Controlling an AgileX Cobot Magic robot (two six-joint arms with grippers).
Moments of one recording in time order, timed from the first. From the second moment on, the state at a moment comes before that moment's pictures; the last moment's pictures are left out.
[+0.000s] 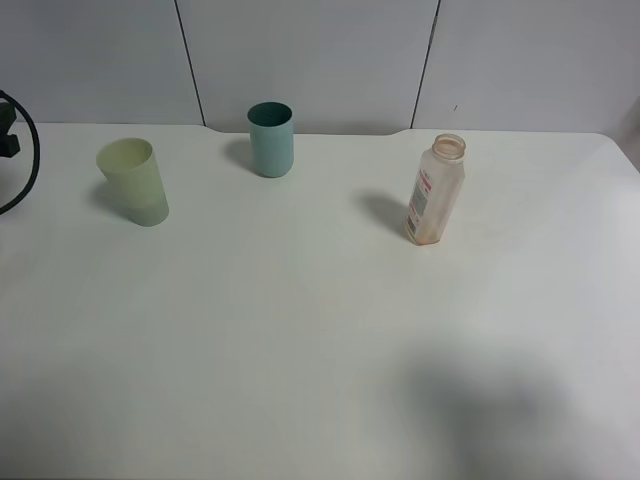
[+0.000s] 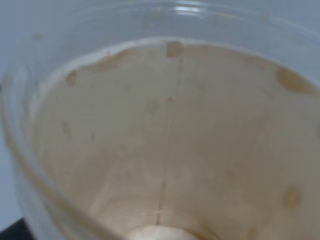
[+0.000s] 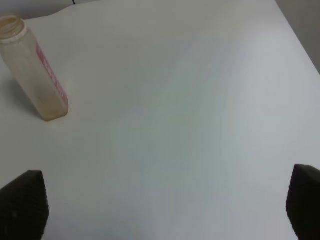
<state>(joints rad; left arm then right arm) 0.45 1.76 -0.60 0.49 -1.04 0.00 -0.01 0.00 -0.50 -0.06 1.06 0.12</state>
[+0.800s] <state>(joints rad) 0.45 1.83 -0.32 0.44 -1.20 0.06 -0.01 0.00 -0.50 -0.06 1.06 0.12</state>
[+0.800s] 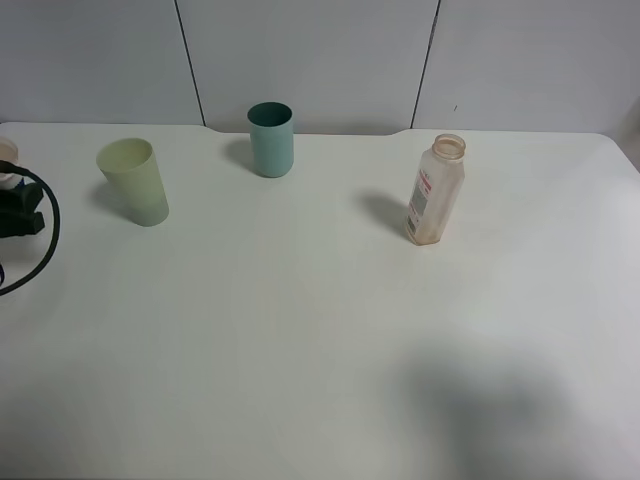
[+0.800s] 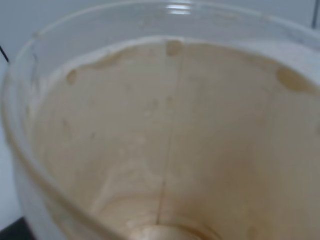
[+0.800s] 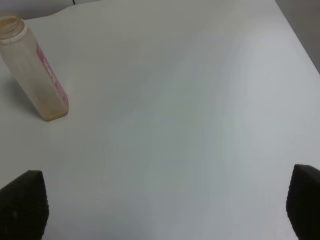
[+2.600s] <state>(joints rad) 0.30 1.88 -0.20 0.53 -1.21 -0.04 -0.01 0.00 -0.50 -0.06 1.06 0.12</state>
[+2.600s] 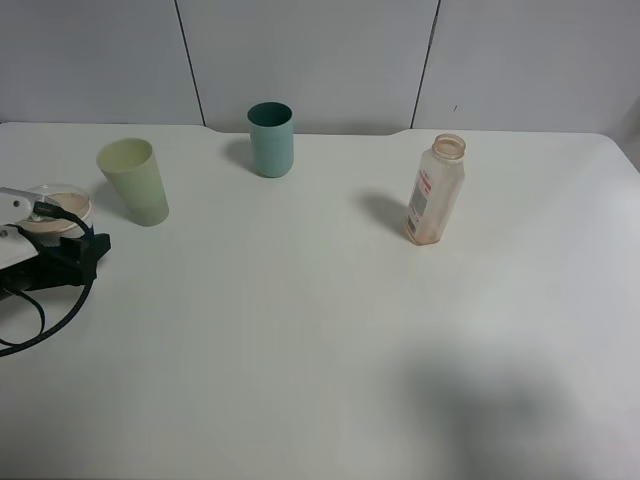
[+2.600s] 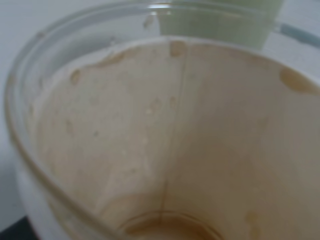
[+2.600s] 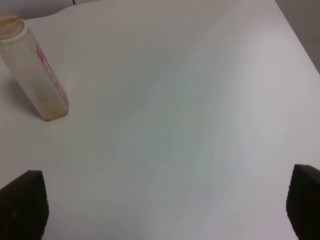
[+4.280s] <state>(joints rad) -0.19 1.88 -0.33 0.44 -1.21 -0.07 -0.01 0.00 -0.50 -0.06 1.06 0.12</state>
